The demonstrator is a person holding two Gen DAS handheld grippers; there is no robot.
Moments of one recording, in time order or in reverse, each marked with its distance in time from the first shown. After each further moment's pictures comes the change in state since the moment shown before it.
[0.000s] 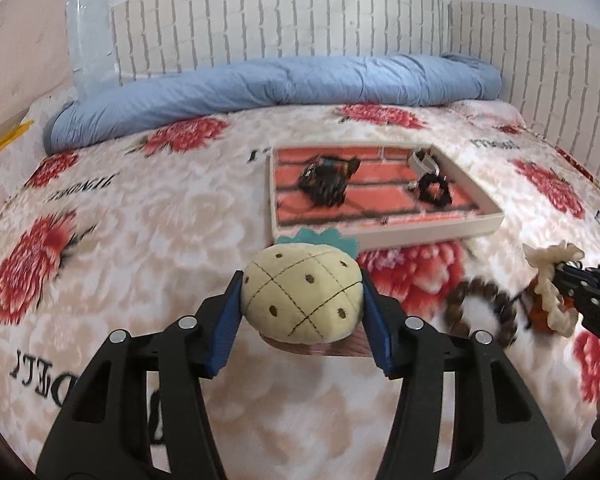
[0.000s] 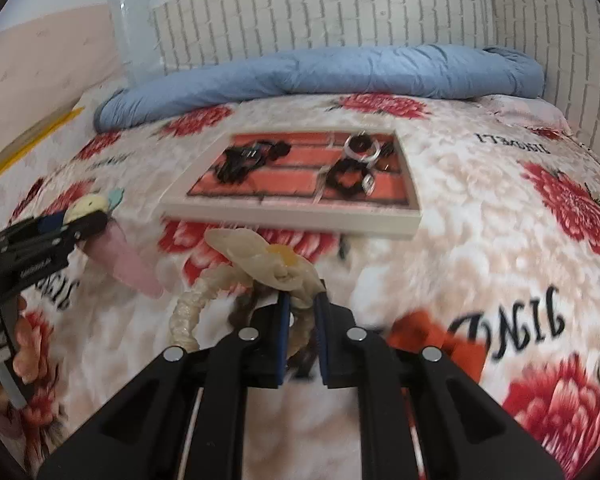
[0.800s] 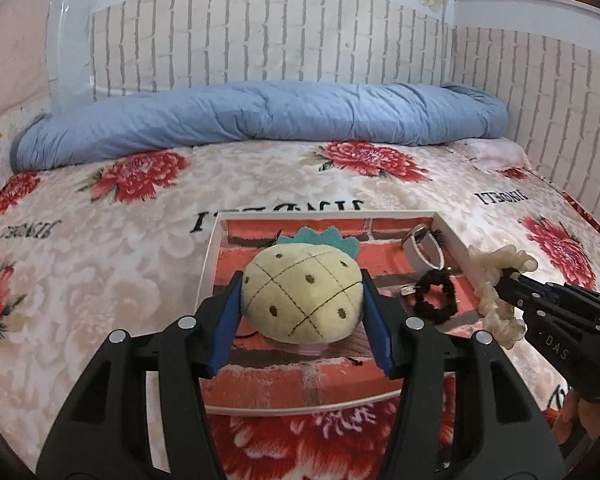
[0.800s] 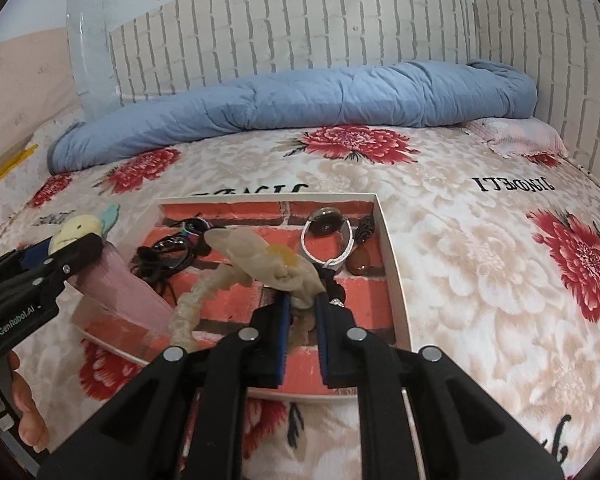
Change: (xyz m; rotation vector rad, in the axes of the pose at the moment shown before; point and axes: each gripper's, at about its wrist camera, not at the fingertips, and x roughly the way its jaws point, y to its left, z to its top) left arm 0.113 -0.038 0.090 -0.056 -0.071 -0.054; right arm 0.112 -0.029 0.100 0.036 -0.075 -0.100
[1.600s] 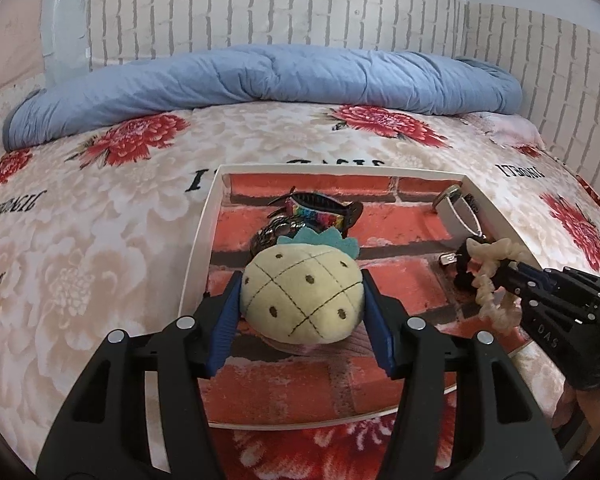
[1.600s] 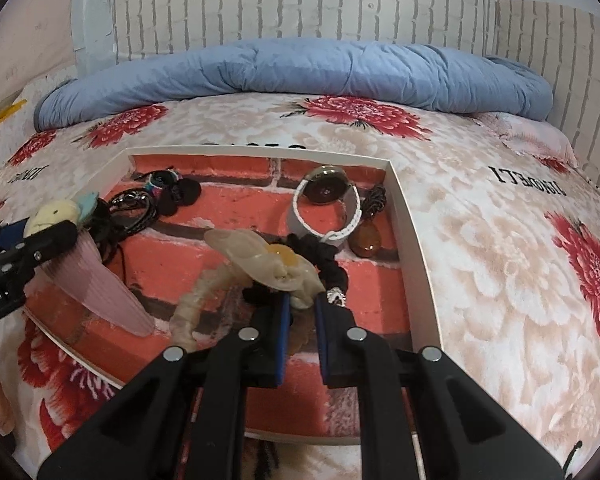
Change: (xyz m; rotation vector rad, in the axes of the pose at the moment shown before) left arm 0.050 0.019 -0.022 -0.012 0.091 0.013; right arm 0.062 -0.001 -0.016 -0.087 0.077 -0.044
